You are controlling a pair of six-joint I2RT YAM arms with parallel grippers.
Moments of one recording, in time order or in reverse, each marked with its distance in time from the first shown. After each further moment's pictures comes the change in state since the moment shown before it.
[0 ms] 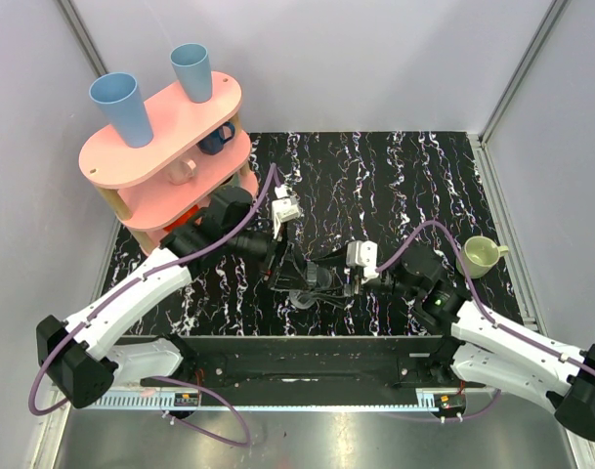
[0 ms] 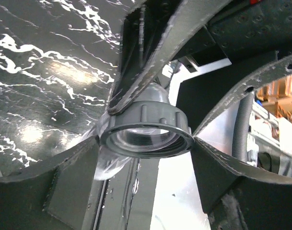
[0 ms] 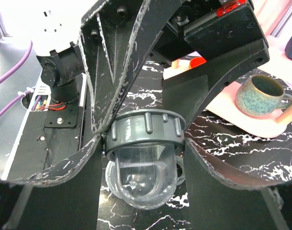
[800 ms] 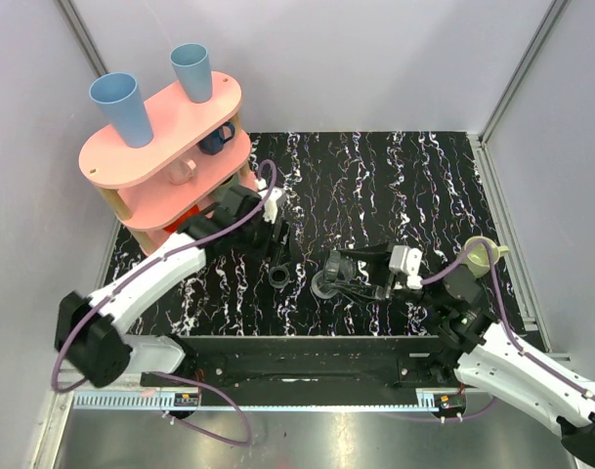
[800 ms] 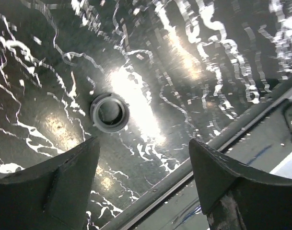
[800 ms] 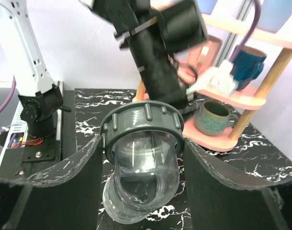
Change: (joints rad) left arm 0.058 0.073 0.005 -0.116 -0.657 -0.049; right arm -0.043 -0.251 -0.087 0.050 0.111 0.060
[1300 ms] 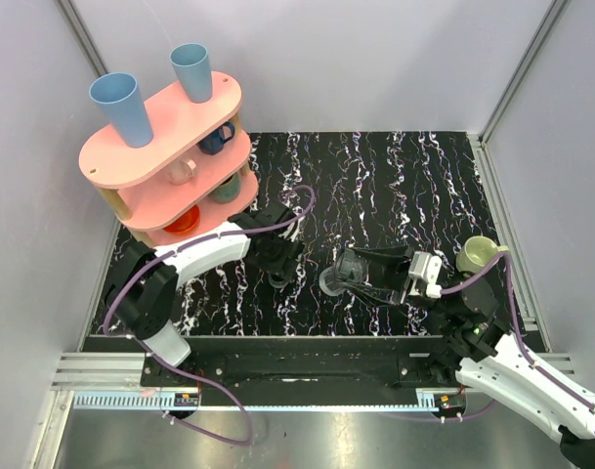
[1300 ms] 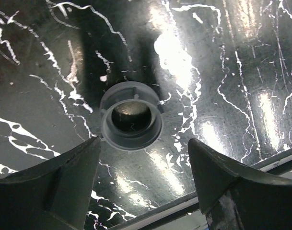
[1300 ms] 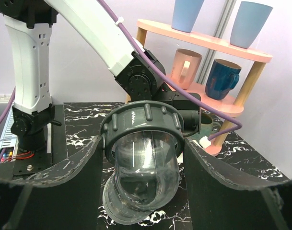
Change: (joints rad) left arm -0.068 0.393 0.015 -0.036 -0.181 -0.032; right arm -0.001 -0.146 -0.023 -0.028 0.070 0.008
